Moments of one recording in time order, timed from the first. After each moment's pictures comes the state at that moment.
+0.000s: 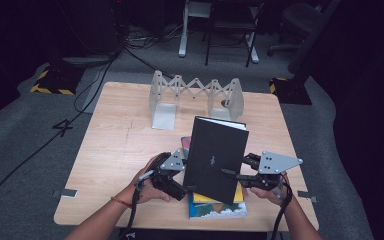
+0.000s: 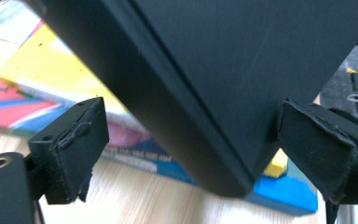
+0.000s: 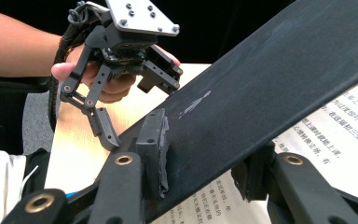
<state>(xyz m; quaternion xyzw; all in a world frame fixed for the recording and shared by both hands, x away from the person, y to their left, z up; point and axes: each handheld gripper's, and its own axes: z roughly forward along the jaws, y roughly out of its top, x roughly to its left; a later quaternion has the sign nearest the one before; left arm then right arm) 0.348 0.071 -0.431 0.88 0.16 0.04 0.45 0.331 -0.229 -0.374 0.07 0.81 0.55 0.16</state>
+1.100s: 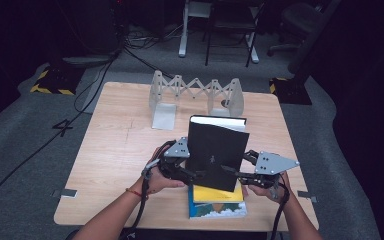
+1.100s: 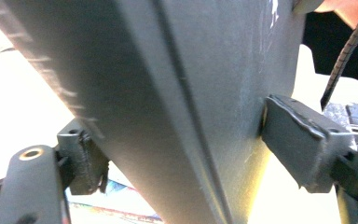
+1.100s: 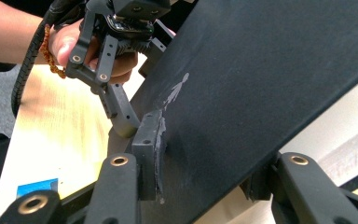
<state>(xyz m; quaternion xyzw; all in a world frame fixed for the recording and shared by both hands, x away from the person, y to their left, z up) 0.369 0.062 -0.417 0.85 0.16 0.06 0.51 0.334 -0.227 -0.377 0.07 0.82 0.53 0.22</state>
